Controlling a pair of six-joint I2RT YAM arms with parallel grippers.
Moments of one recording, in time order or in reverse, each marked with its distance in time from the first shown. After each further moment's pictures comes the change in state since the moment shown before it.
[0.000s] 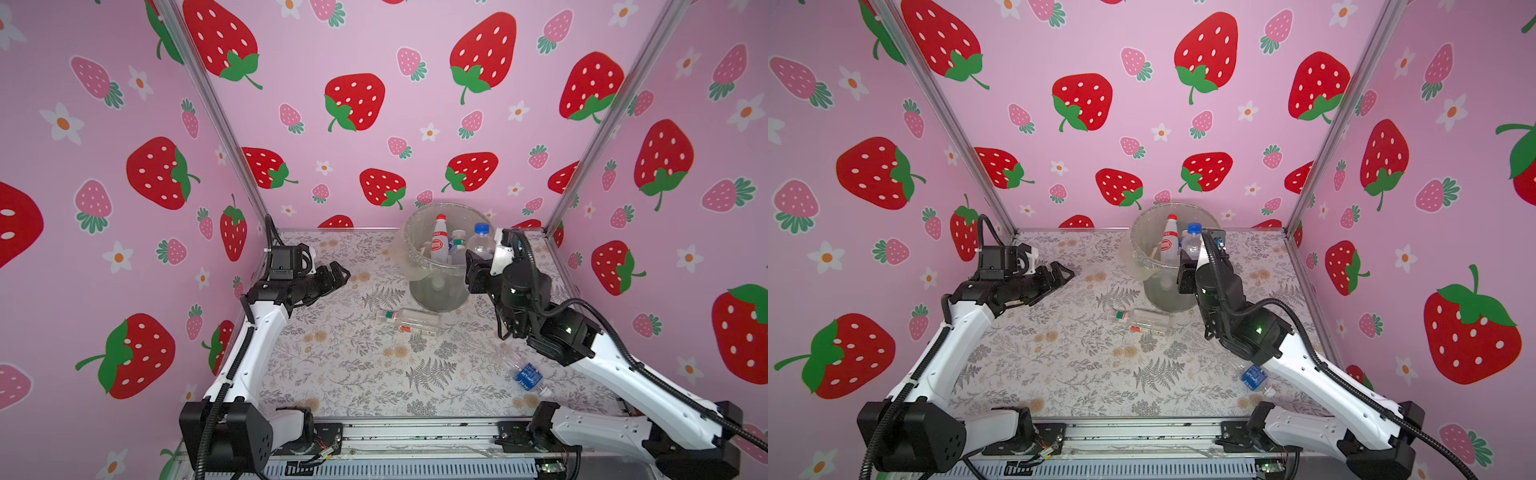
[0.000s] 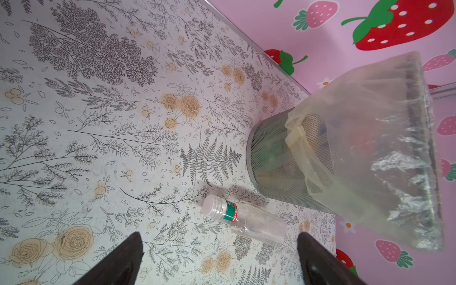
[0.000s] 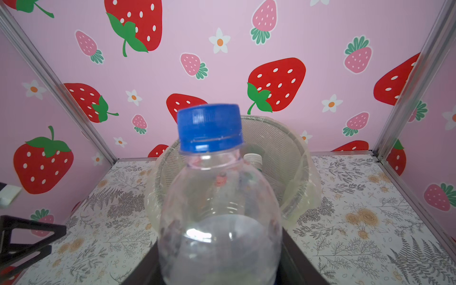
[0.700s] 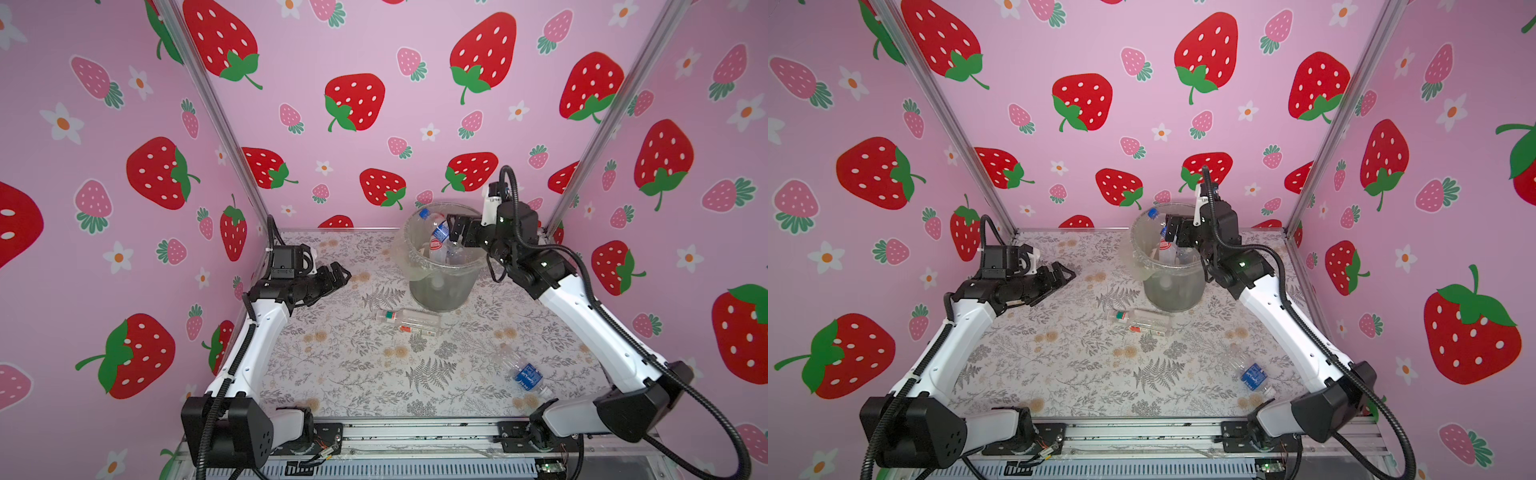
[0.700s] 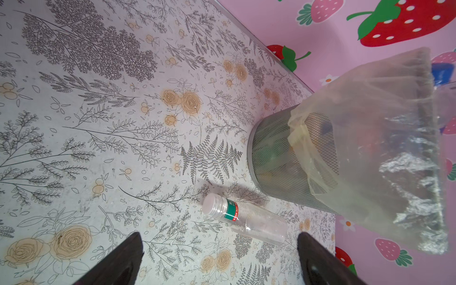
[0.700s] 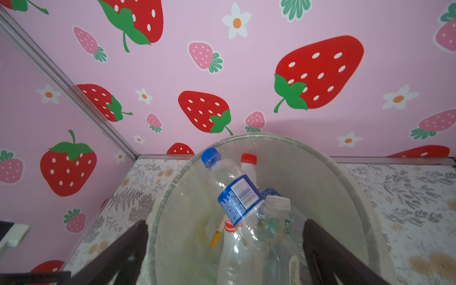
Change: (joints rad) left arm 0.000 0.018 0.000 0.000 0.010 0.000; right arm -0.315 0.252 0.239 -0.035 -0.489 0.023
